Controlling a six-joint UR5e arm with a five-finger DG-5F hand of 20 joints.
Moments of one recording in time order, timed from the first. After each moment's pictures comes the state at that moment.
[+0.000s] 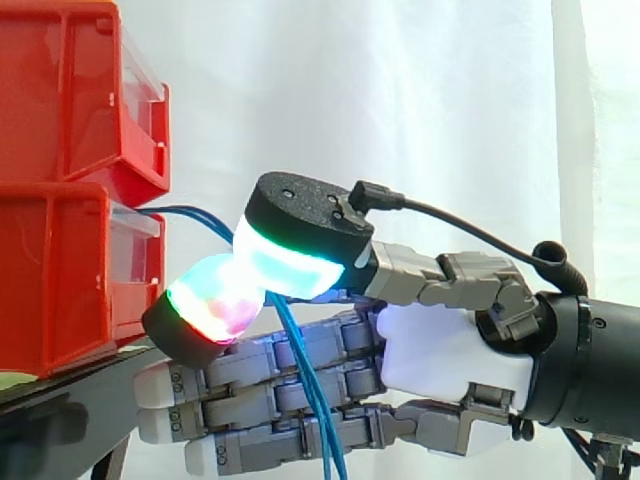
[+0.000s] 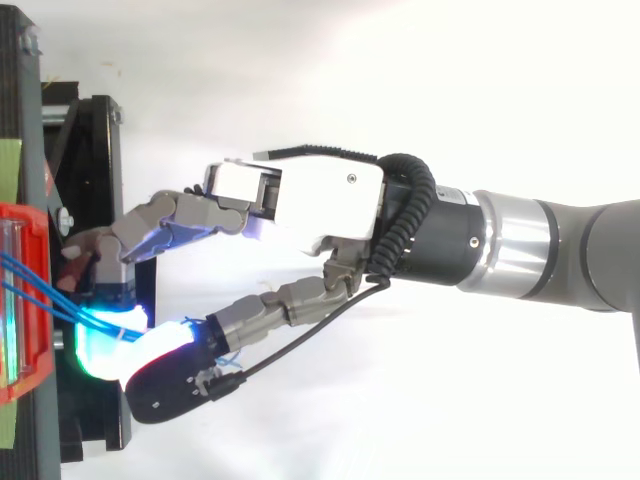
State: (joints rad) arm 0.15 -2.44 -1.16 -2.48 -1.29 -0.14
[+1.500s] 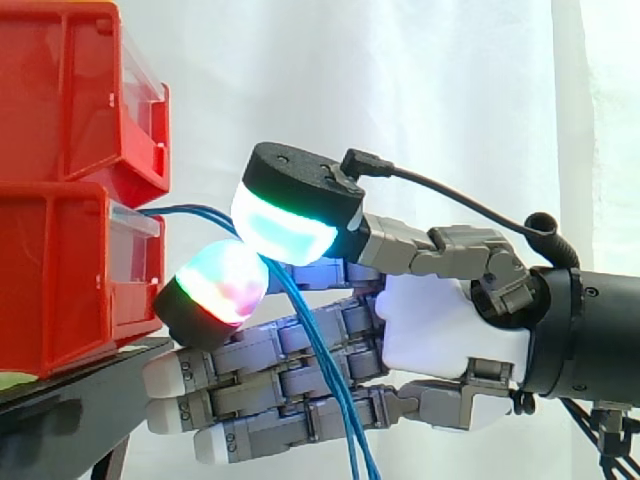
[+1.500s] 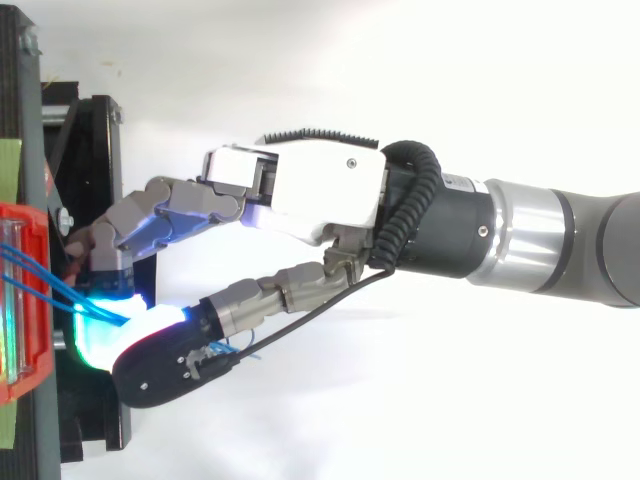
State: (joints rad) arm 0.14 -2.42 -1.12 -2.59 -1.29 -0.11
